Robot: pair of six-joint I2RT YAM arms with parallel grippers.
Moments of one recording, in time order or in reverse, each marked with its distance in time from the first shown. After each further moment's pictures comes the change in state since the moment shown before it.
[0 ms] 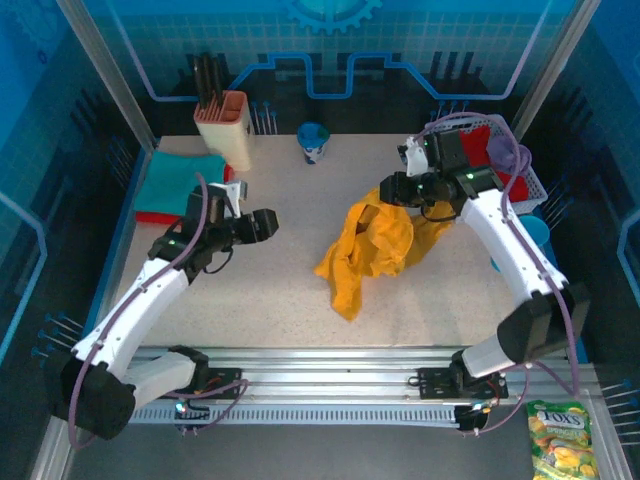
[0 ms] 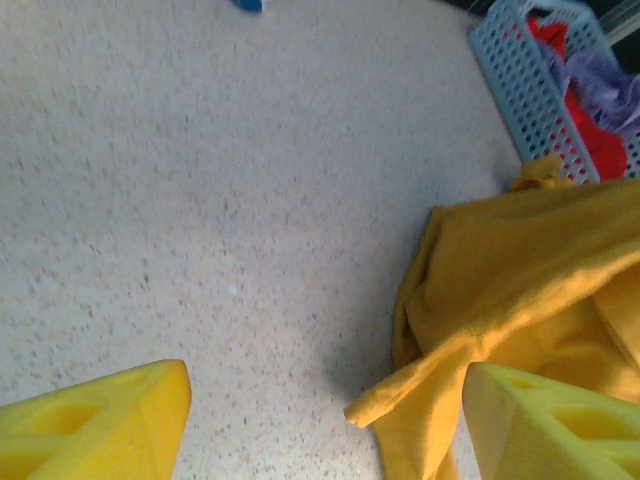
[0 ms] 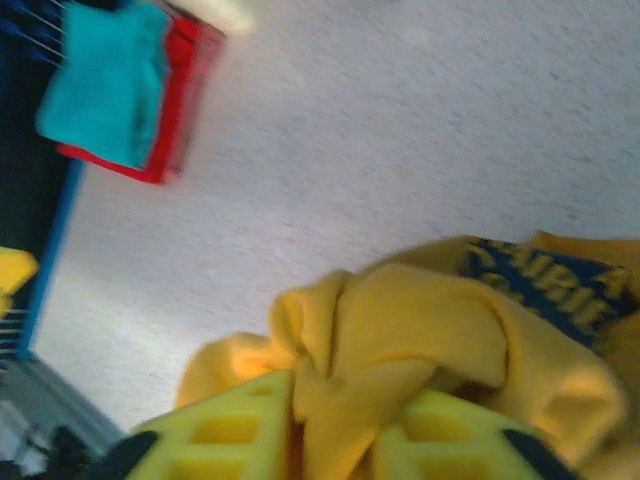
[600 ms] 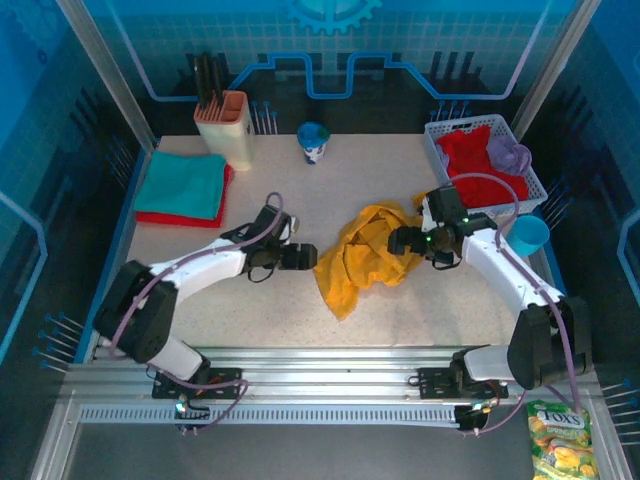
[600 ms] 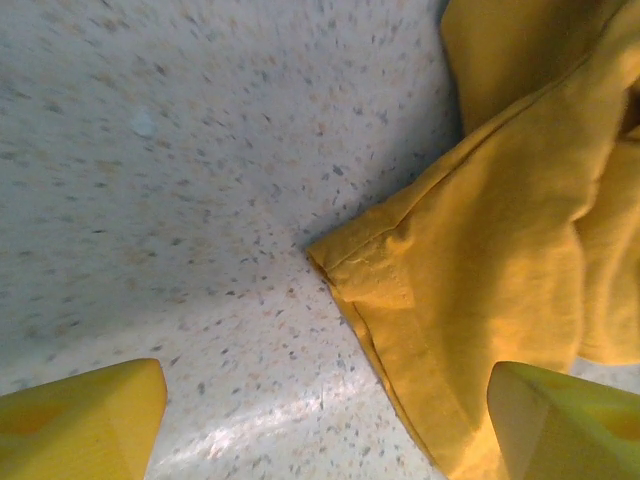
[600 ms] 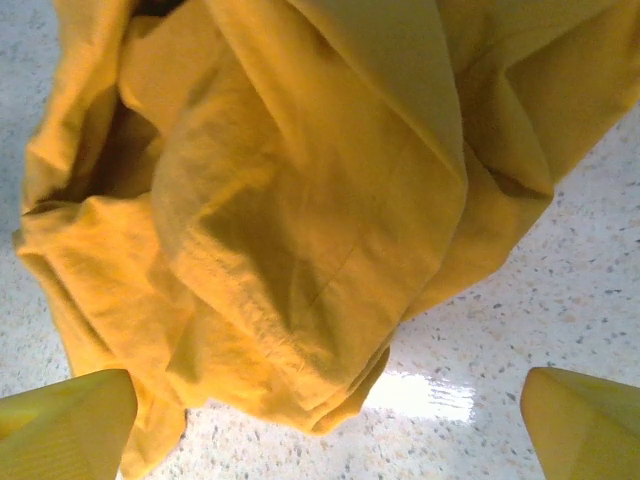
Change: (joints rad) left arm -0.220 0.460 -0.029 0.132 -0.032 -0.006; right arm -0.043 -0.161 -0.510 0.093 0.223 0.071
